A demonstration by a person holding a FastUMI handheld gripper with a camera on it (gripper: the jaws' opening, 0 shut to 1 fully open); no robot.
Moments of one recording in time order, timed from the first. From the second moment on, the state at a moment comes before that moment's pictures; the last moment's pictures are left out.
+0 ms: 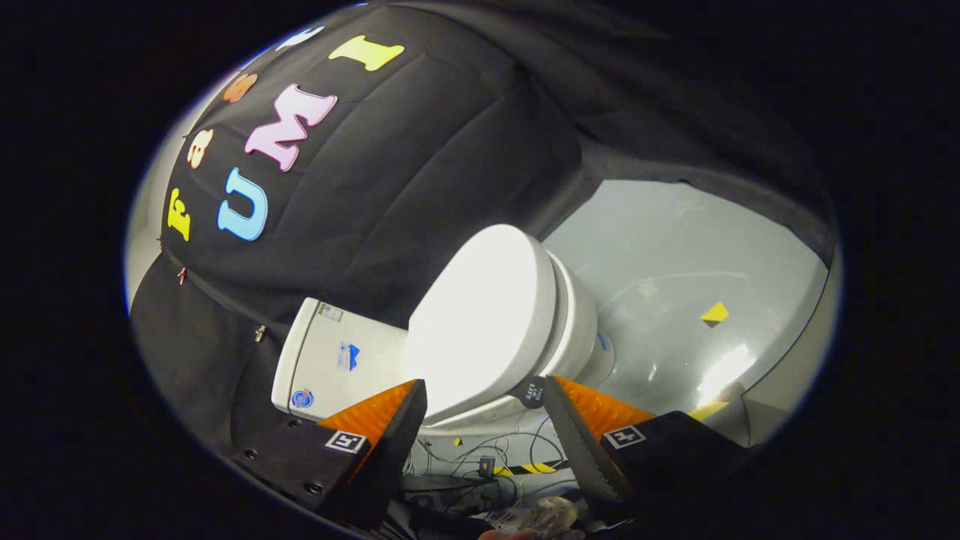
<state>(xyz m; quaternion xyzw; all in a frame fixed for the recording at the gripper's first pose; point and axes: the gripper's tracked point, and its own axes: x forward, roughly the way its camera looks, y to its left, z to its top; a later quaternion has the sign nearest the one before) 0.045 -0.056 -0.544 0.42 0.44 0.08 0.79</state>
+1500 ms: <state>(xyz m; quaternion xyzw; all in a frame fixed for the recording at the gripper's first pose) 0.055 -0.010 -0.653 0.44 0.55 0.05 0.71</state>
